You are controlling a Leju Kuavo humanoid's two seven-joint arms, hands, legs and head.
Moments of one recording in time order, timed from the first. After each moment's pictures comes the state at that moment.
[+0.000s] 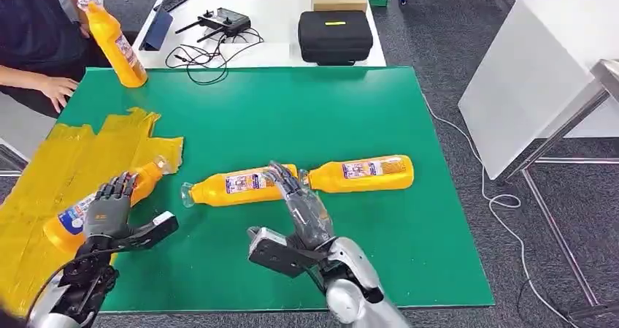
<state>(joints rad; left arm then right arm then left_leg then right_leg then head) -0.36 0.20 0.04 -0.31 -1.45 0.46 -0.22 -0.19 0.14 0.57 -1.01 0.72 -0.17 -0.16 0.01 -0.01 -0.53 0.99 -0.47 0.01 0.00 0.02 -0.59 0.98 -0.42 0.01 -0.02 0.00</state>
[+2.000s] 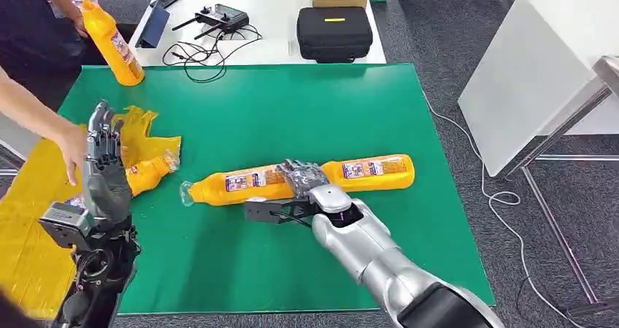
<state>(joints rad) -0.17 0.11 -0.16 -1.22 -0.05 0.21 -0.70 -0.67 0.26 0.57 -0.27 1.15 0.15 0.14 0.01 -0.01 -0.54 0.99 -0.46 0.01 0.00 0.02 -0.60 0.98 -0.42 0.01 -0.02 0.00</state>
